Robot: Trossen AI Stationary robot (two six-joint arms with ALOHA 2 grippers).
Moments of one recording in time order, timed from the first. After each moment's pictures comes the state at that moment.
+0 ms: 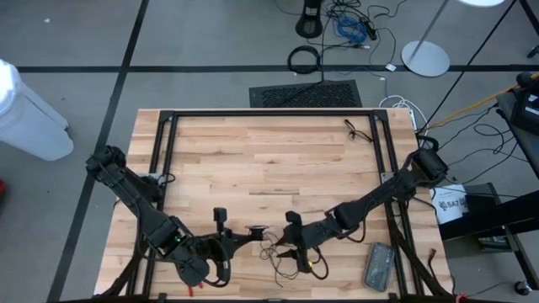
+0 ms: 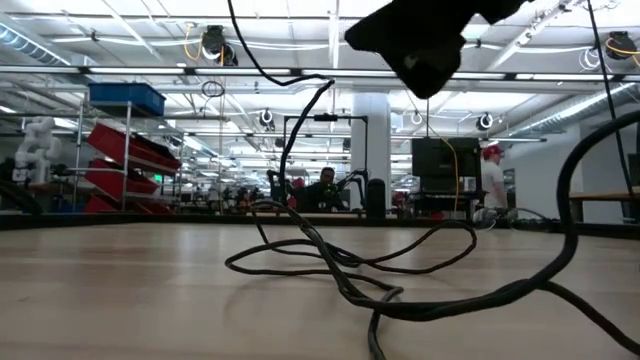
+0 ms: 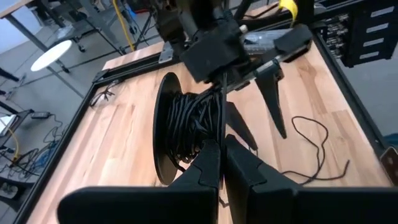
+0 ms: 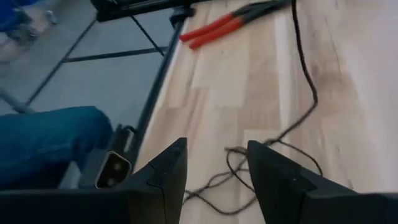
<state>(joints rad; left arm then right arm) -0.76 1.57 1.35 -0.47 -0.85 -0.20 0.48 1.72 1.03 0.18 0.10 0.42</state>
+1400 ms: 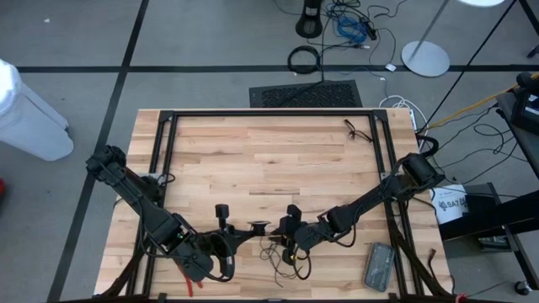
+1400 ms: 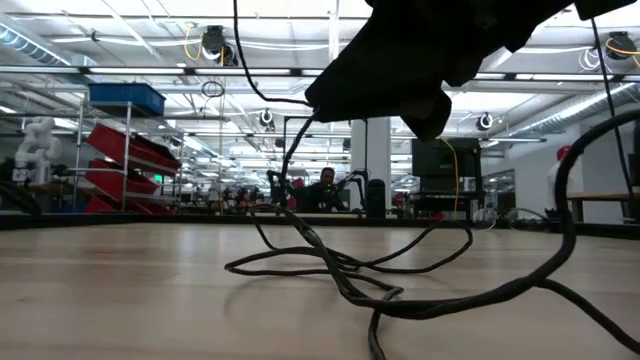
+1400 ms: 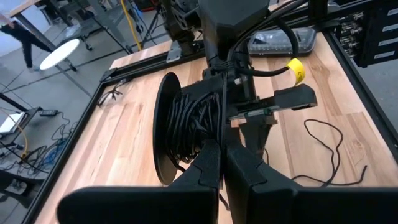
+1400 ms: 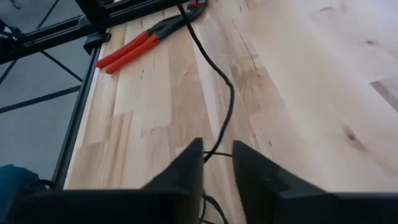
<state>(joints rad) -0.73 1.57 1.35 -0.46 -0.85 -0.18 0.48 1.83 1.03 0.24 0.39 0.58</state>
